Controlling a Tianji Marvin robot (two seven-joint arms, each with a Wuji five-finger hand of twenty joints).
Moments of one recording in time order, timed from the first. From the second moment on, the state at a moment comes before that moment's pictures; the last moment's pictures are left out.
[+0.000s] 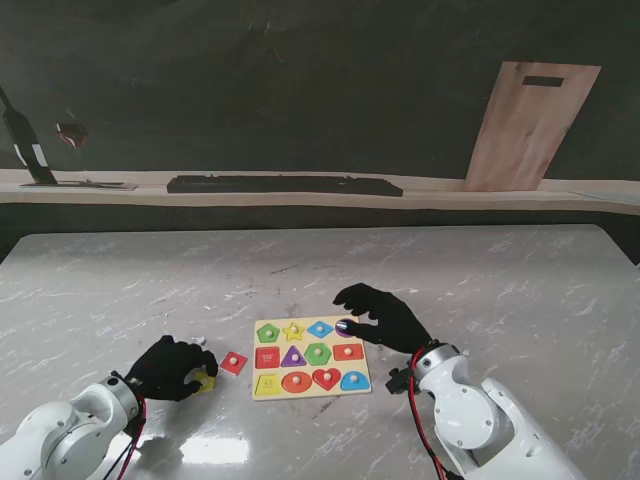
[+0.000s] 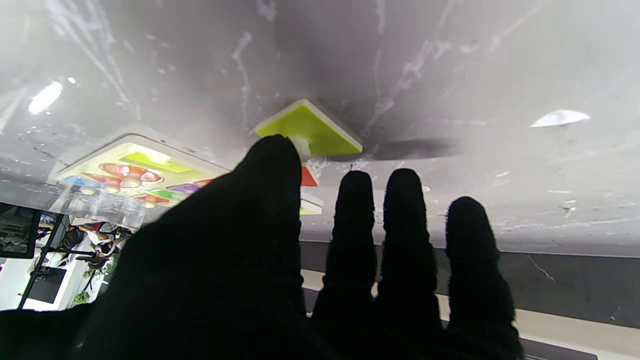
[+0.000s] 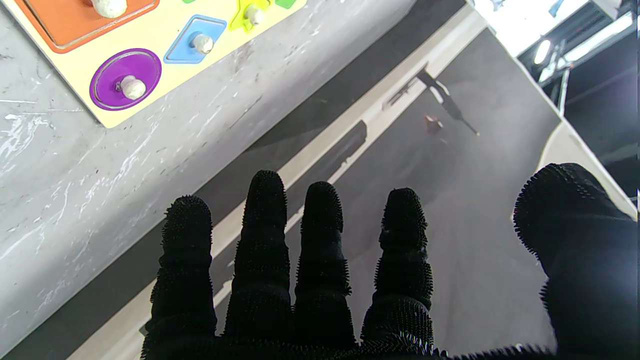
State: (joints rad) left arm 1.71 -1.02 -1.40 -1.52 1.07 -0.38 -0.04; right arm -1.55 -1.15 1.17 -1.56 -0.37 -0.19 -0.08; left_hand 0.87 -0.50 0.73 -0.09 0.49 -0.09 0.86 0.55 0.60 0.13 0.62 0.74 0.52 0.15 0.70 0.78 0.14 0.25 1.08 0.63; right_hand 0.18 -0.52 0.83 -0.11 0.35 -0.28 0.82 0.50 0.55 -0.01 0.76 0.38 0.64 0.05 0.48 0.51 0.23 0.25 0.90 0.47
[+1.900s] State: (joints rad) left arm 1.73 -1.00 -1.38 -1.58 1.26 -0.34 -0.06; right arm -1.56 -1.14 1.17 -1.57 -0.37 -0.18 -0.08; left_hand 0.88 -0.47 0.53 -0.18 0.76 0.00 1.13 0.39 0.99 0.14 0.81 0.75 0.76 0.16 0.96 0.82 0.26 0.25 1.27 0.68; right_hand 0.18 -0.52 0.83 -0.11 0.35 -0.28 0.82 0.50 0.55 -0.01 0.76 0.38 0.64 0.05 0.48 0.51 0.23 0.25 0.90 0.47
